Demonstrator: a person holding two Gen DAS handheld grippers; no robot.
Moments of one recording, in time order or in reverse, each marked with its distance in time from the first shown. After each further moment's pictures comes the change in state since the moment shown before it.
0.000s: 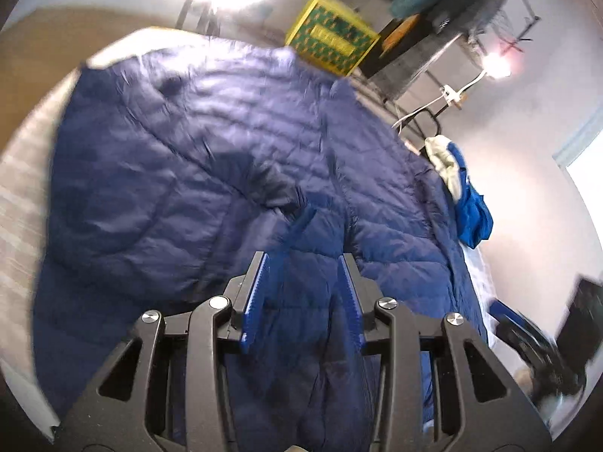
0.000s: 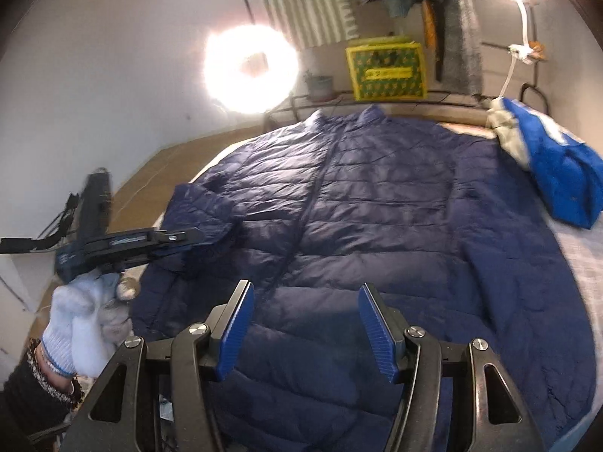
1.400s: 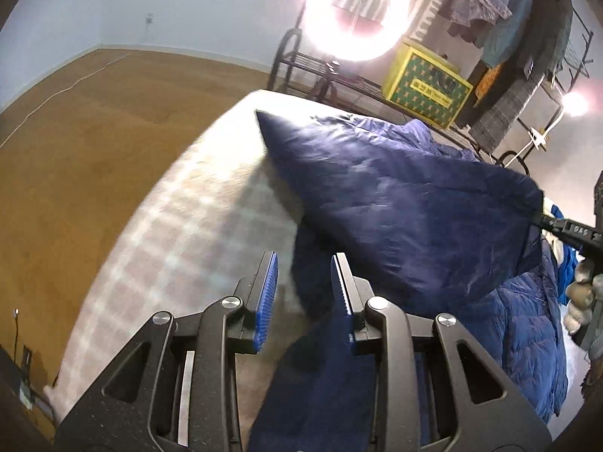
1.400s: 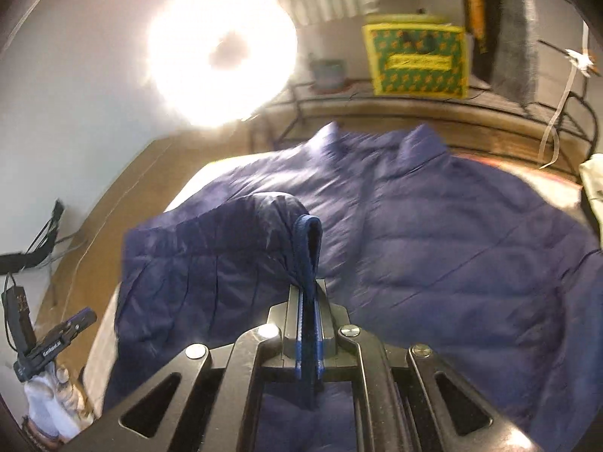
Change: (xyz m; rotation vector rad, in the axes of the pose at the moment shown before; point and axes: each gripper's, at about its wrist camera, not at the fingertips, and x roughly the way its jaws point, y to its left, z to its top) left arm 0.020 0.136 0.100 -0.012 -0.142 0.323; right arm 0.200 -0.028 0.172 0.005 0.056 -0.030
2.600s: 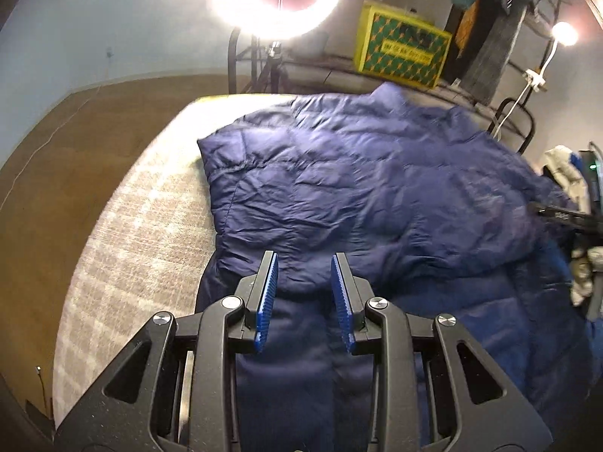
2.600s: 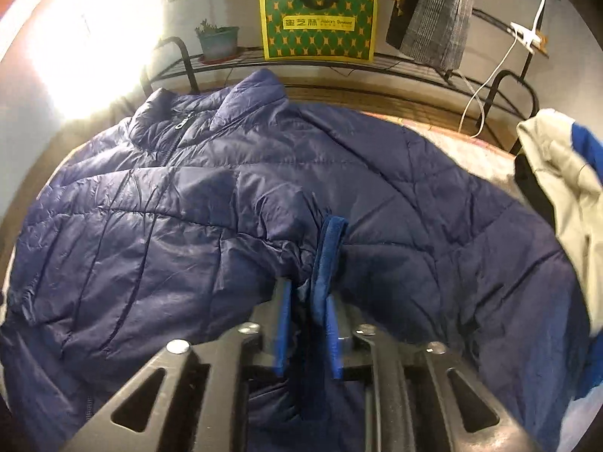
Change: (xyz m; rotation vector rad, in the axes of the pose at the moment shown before) left arm 0.055 -0.089 0.013 0.204 0.016 0.056; right arm 0.067 -0.126 0.001 0.024 0.106 -0.328
